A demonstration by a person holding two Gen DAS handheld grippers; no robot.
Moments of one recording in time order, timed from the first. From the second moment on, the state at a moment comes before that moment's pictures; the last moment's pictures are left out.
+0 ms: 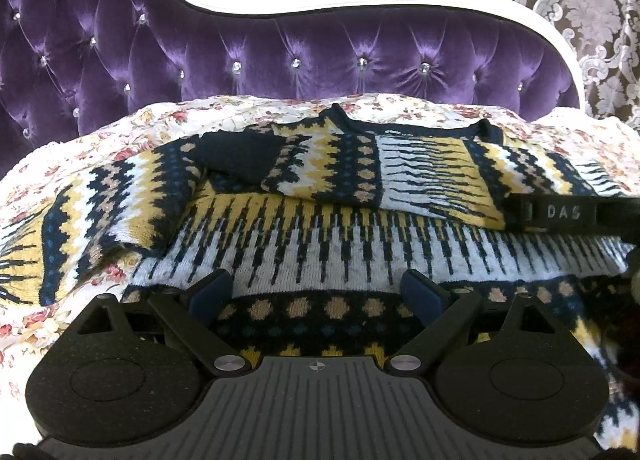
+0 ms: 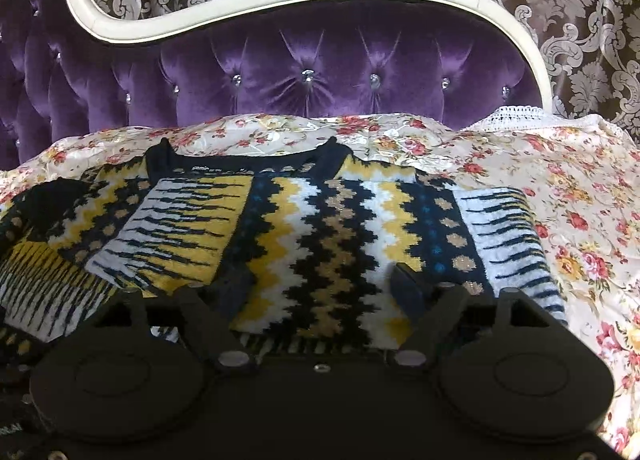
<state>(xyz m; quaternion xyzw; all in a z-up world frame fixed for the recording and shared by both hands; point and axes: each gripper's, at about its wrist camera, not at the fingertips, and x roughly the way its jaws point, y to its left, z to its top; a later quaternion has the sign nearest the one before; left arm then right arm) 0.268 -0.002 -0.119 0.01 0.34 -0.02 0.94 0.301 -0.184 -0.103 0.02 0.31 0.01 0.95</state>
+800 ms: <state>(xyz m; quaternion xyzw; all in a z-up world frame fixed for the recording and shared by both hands) 0.201 0.276 -0.056 -0.24 0.34 0.15 0.90 0.298 -0.181 -0.107 0.01 0.30 0.01 0.95</state>
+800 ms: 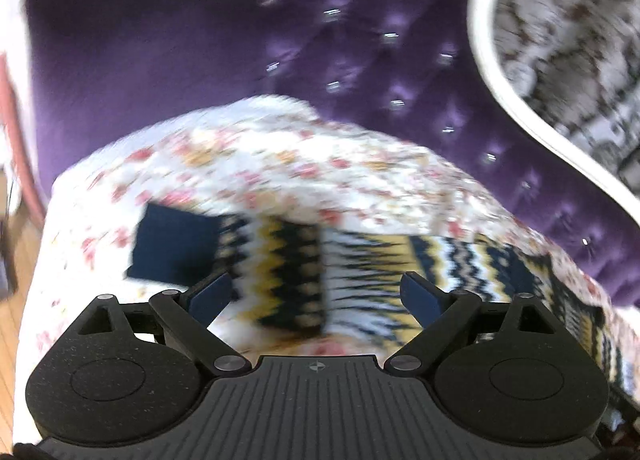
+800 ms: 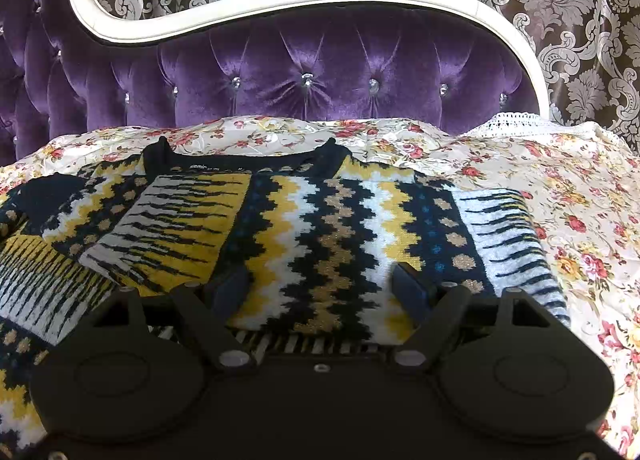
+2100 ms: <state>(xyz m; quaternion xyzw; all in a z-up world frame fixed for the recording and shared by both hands) 0.243 0.238 0.022 -0.21 0.25 0.07 0.94 0.298 -0.184 -0.106 0.03 0.30 0.02 0.95</state>
